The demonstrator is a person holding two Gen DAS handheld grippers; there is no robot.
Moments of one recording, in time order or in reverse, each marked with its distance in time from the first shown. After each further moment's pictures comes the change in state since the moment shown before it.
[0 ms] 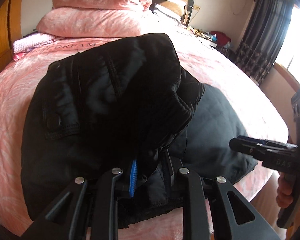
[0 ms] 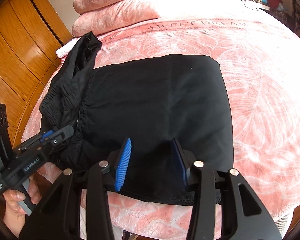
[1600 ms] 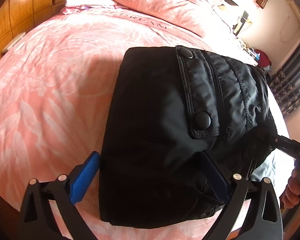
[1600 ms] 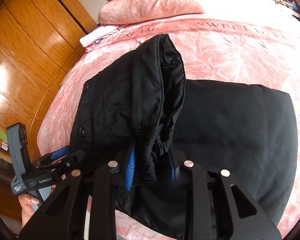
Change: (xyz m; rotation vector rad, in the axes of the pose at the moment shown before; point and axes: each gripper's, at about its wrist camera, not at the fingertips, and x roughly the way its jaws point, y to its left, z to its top) left arm -0.024 0.141 -0.021 -0.372 0.100 0.105; right arm 0.046 0.095 0.058 -0.096 0.063 0.165
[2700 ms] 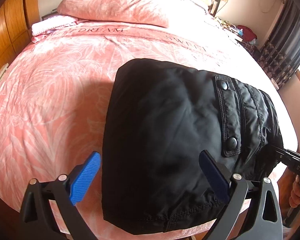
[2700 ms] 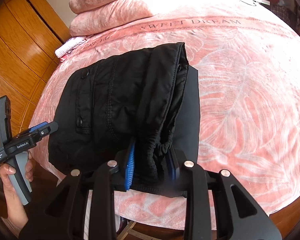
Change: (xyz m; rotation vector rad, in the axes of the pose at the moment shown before) left arm 0.002 -0.106 0.014 0.225 0.045 0.019; right arm -0.091 -0.109 -0.064 0.123 -0.002 -0.150
